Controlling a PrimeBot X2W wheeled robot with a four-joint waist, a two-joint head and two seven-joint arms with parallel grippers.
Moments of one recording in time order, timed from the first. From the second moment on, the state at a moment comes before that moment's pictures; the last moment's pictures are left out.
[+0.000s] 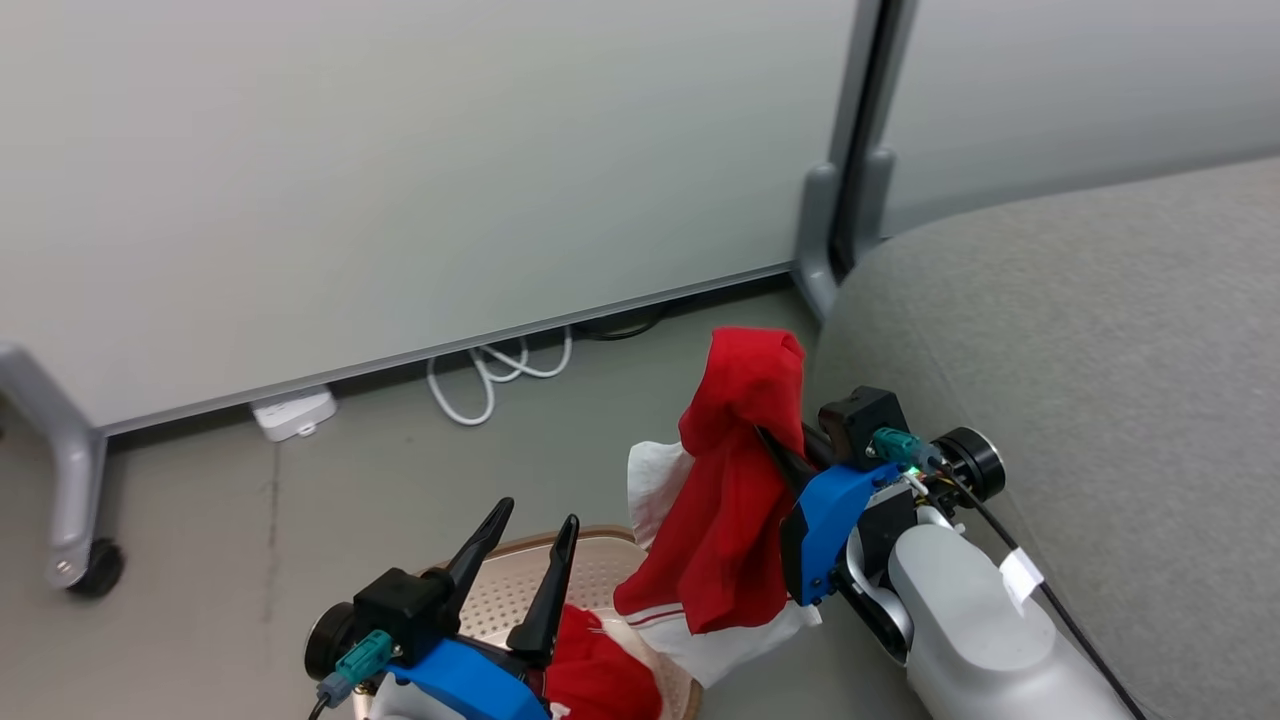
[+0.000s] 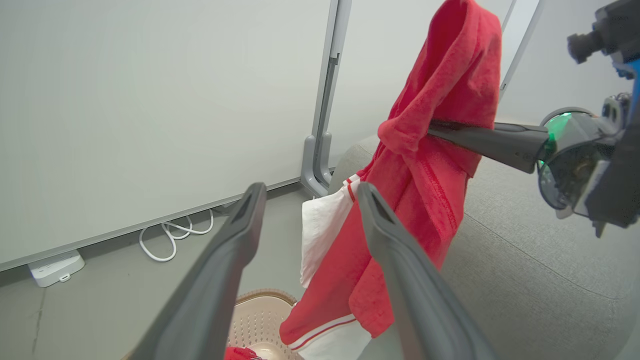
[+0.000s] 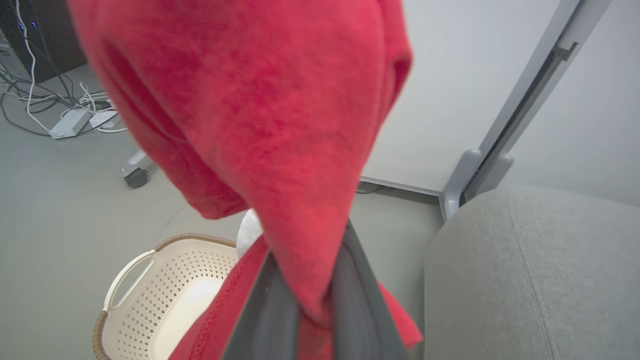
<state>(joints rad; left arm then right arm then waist) -0.23 0.10 -0.42 0.41 -0.35 -0.13 -0.26 -0.61 -0.05 0.44 0.84 0.15 0.13 -0.11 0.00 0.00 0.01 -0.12</state>
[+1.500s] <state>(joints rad) -0.30 0.11 -0.47 0.39 -0.34 -0.13 -0.26 -0.80 -0.09 0.29 0.85 0.13 0.13 -0.05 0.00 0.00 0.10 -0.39</state>
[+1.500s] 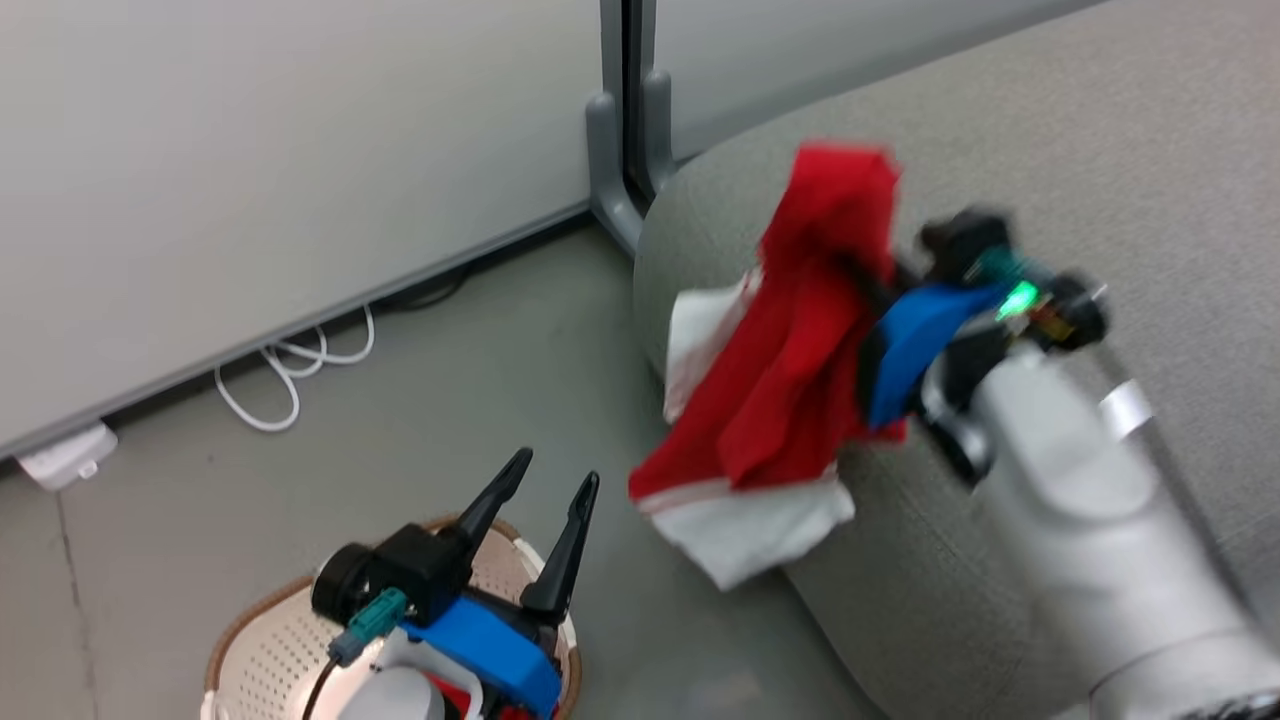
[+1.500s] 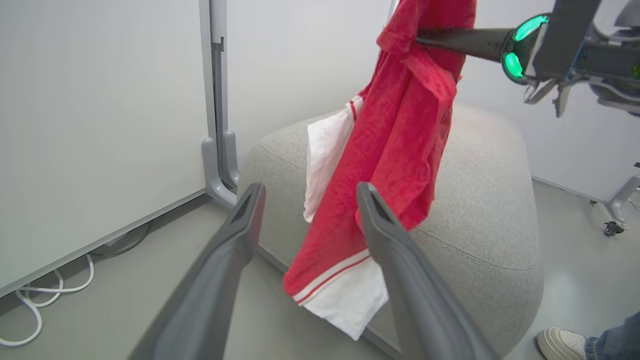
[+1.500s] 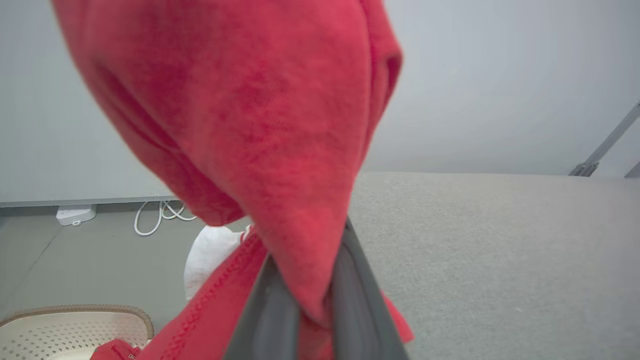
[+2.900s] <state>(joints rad) -0.51 0.19 -0.58 0.28 -0.36 -0.13 -0.26 -0.89 -0.40 -0.45 0.89 -0.19 0.13 -0.08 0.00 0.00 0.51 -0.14</state>
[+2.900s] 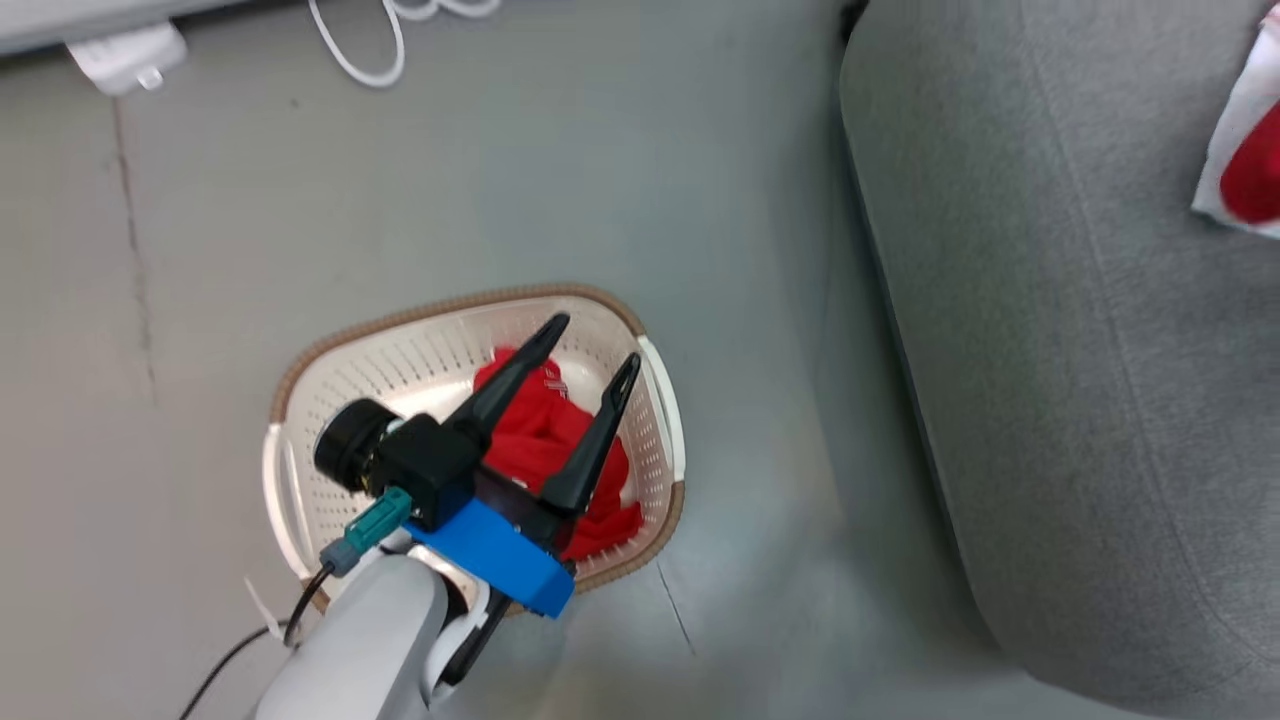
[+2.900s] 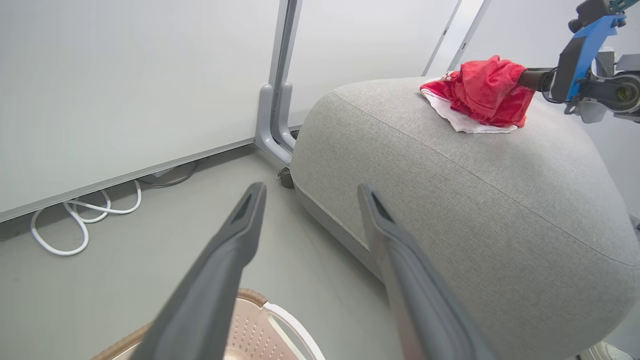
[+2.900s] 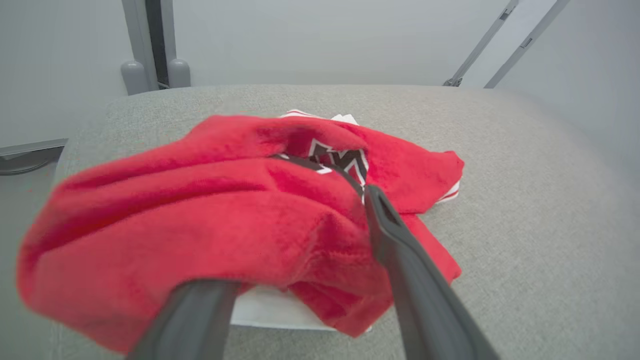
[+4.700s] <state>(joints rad) -0.10 0.08 -0.10 0.40 -0.30 -0.12 -0.26 0.03 -0.05 -0.06 0.02 -0.06 0.13 0.02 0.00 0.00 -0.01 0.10</state>
